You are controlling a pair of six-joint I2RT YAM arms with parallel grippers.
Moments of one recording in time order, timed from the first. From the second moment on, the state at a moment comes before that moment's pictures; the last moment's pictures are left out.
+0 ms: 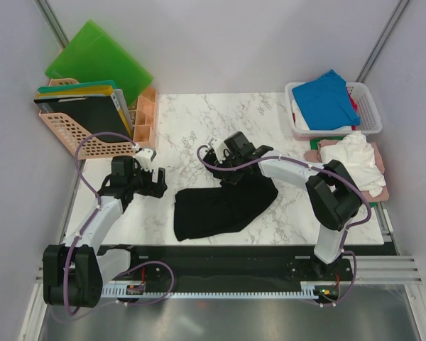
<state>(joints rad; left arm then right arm) -0.05 1.08 0.56 -0.23 0.26 0.15 0.68 1.83 1.25 -0.38 -0.23 -0.17</state>
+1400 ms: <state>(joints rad) -0.05 1.07 0.56 -0.23 0.26 0.16 0.49 1.75 1.36 -0.28 0.10 -0.30</state>
